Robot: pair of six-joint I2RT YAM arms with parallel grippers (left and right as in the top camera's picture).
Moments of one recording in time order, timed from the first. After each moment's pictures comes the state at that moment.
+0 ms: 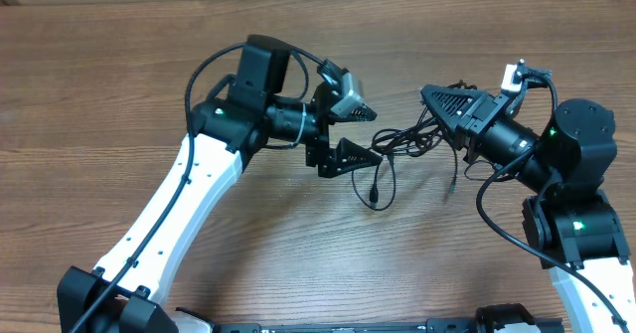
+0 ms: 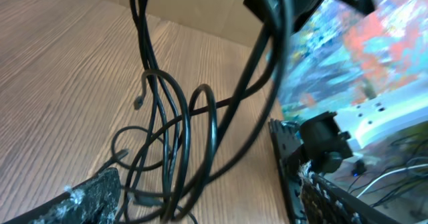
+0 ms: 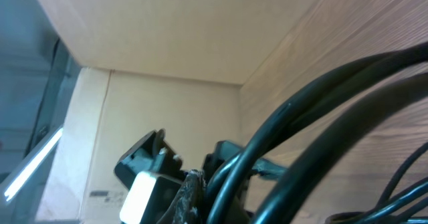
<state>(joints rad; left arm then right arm) -0.42 1.56 1.35 -0.57 1.10 0.40 0.10 0.97 0.98 -0.21 -0.69 1.28</state>
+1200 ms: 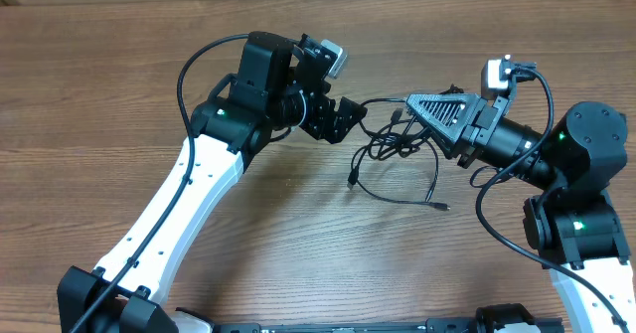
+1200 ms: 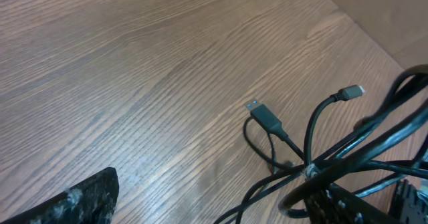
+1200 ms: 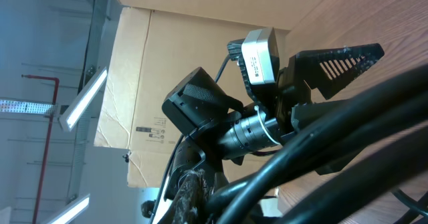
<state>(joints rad) -0.42 1.56 1.35 -0.50 0.52 -0.02 0.10 0.97 0.98 -0.06 -0.94 1.38</state>
